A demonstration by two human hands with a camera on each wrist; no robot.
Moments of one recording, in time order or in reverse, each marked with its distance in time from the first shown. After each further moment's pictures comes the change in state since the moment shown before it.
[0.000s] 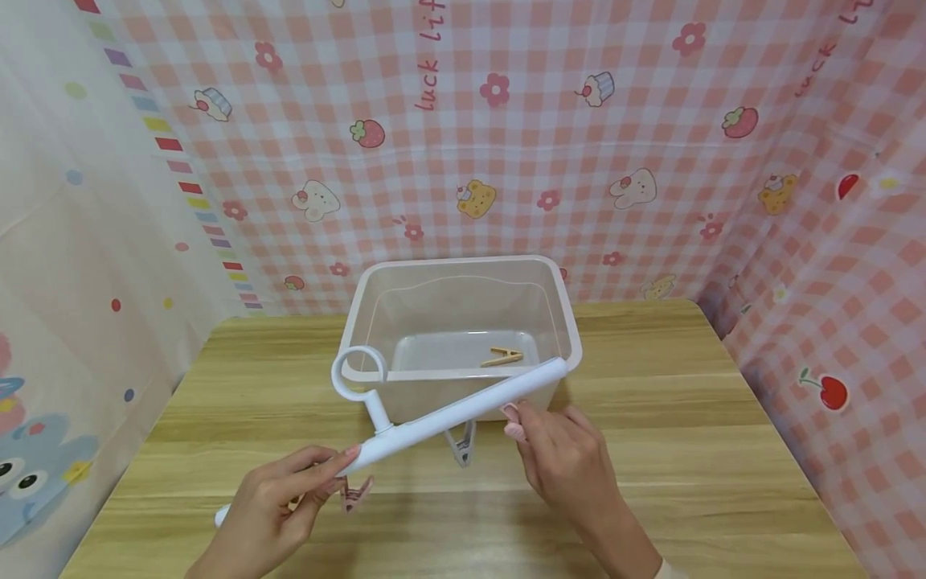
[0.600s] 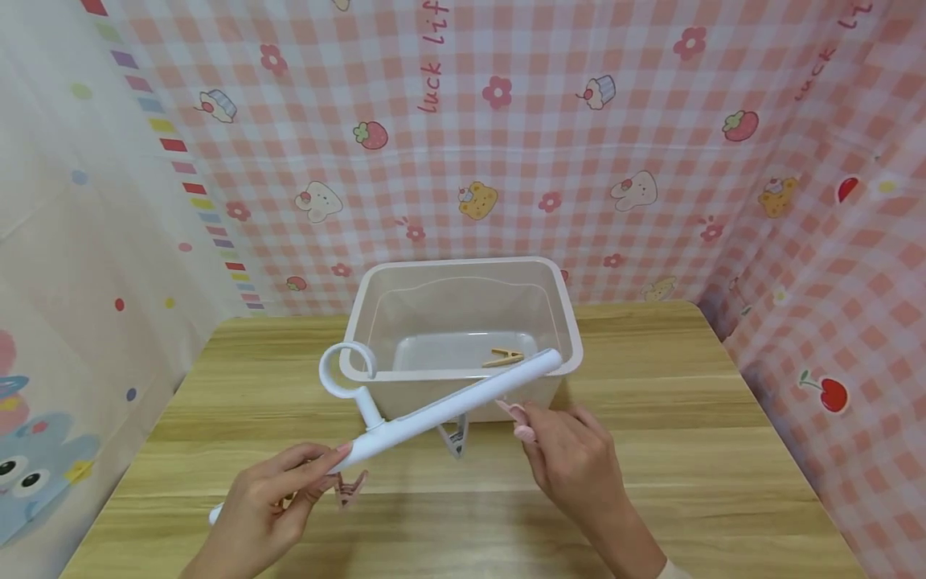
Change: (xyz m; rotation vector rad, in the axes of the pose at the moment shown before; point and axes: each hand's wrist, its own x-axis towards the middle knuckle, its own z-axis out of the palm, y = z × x) left_hand 0.000 -0.001 -0.006 -0.019 0.059 0.018; right_hand 0.001 0.004 0.002 0.029 0.087 -0.017
